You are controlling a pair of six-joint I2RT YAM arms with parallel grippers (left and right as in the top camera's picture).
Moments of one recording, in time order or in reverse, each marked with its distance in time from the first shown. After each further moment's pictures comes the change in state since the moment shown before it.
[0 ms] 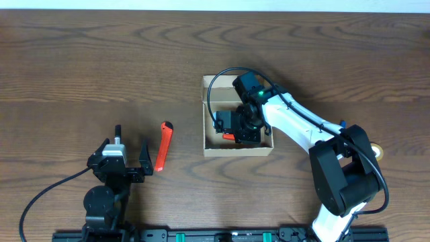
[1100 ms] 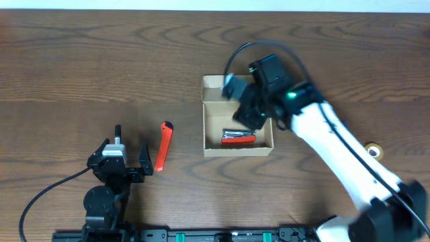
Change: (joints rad) left arm 0.000 0.000 0.000 0.000 0.000 -0.001; right arm -0.032 -0.339 0.066 0.004 0.111 0.541
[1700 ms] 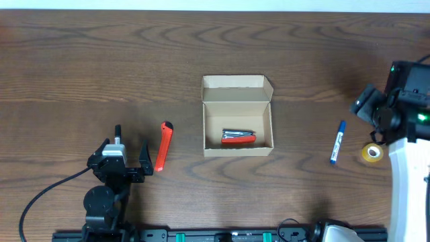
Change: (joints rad) left arm 0.000 0.000 0.000 0.000 0.002 -0.003; right arm -0.691 -0.282 -0.064 -0.249 0.416 0.891
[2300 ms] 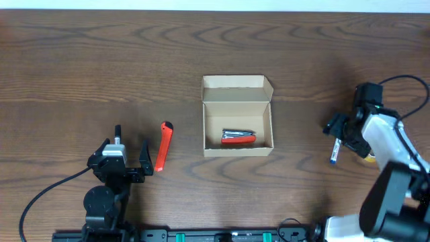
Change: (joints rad) left arm 0.000 0.000 0.000 0.000 0.003 0.000; right arm -0.039 0.366 -0.300 0.346 -0.124 -0.030
